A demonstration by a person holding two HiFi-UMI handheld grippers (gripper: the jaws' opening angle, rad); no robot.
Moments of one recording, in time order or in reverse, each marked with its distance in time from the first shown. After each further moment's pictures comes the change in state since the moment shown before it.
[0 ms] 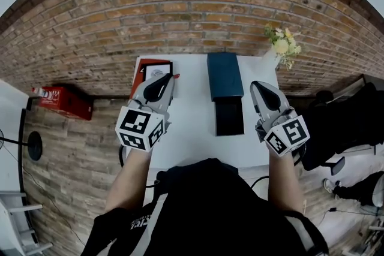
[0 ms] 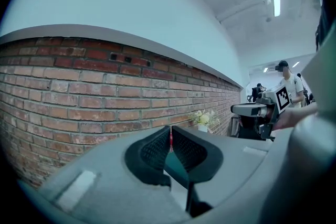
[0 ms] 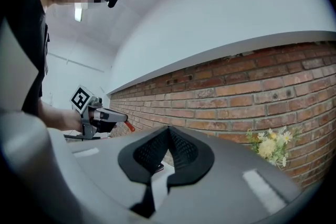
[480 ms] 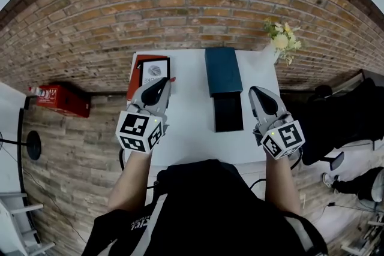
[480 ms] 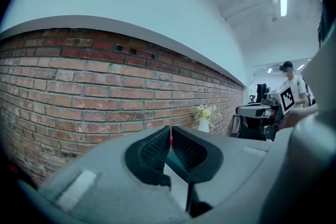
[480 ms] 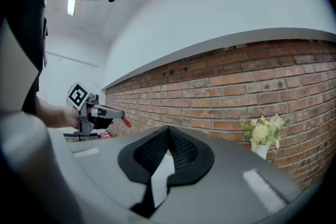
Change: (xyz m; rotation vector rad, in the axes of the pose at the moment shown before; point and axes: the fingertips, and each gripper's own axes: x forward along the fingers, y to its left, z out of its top) left arm -0.001 0.009 -0.032 -0.035 0.039 0.026; right arm -0.009 0.000 -0.036 0.018 0.069 -0.055
